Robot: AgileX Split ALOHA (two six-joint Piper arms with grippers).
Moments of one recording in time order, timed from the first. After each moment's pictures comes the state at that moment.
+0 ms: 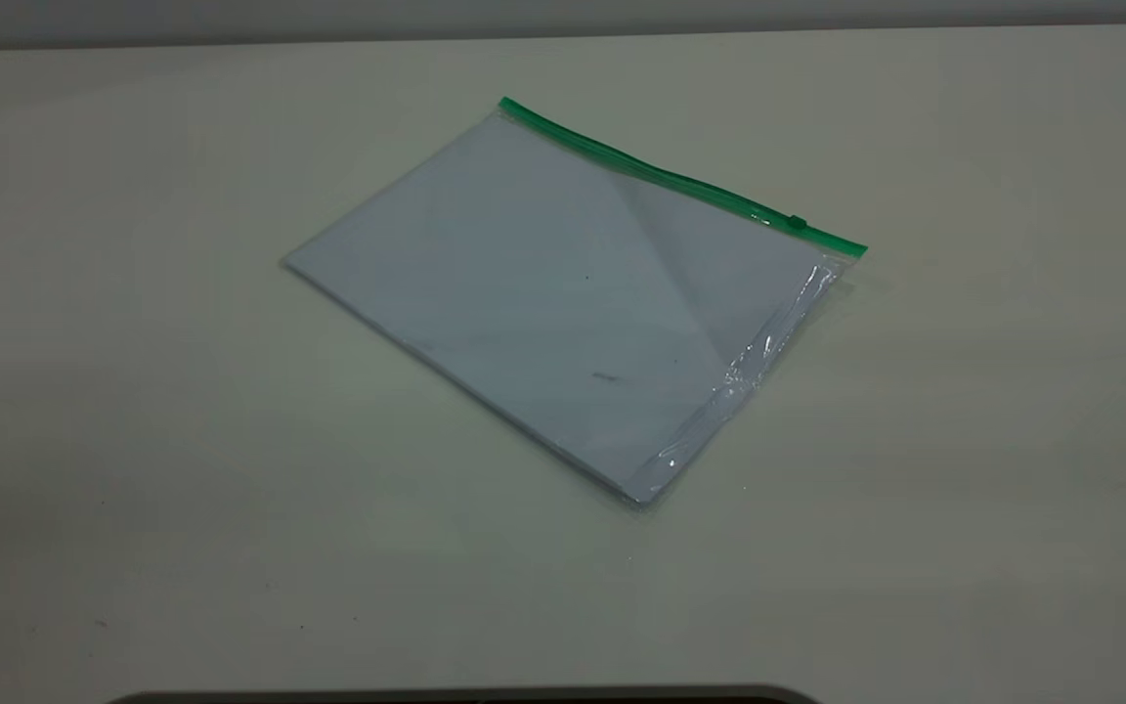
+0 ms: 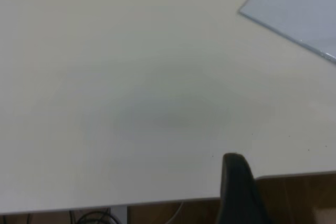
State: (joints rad) left arm -0.03 -0.02 -0.49 -0.01 1.14 0.03; right arm 0.06 -0.02 -0.48 -0.01 1.13 0.03
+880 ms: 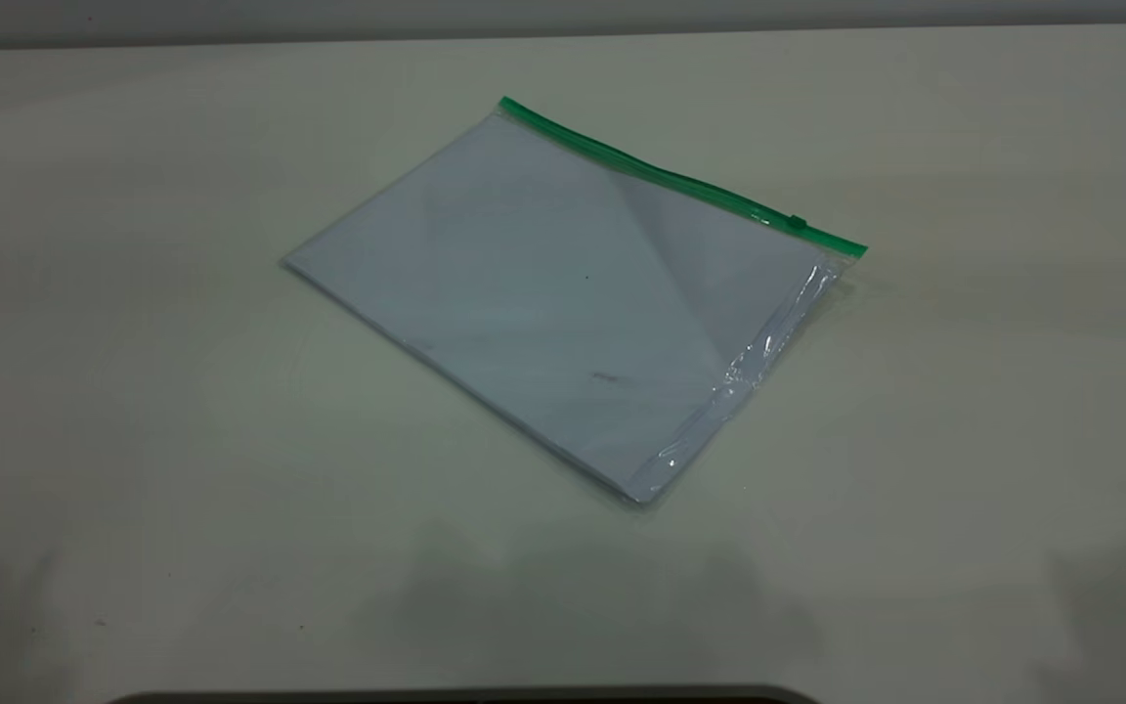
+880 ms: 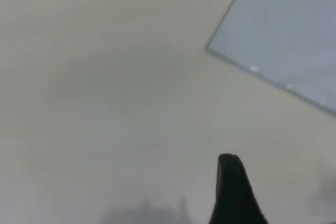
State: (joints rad) left arm -0.03 0.80 -0.68 -0.19 0.65 0.24; right arm 0.06 0.86 -0.50 0.37 0.57 -0.34
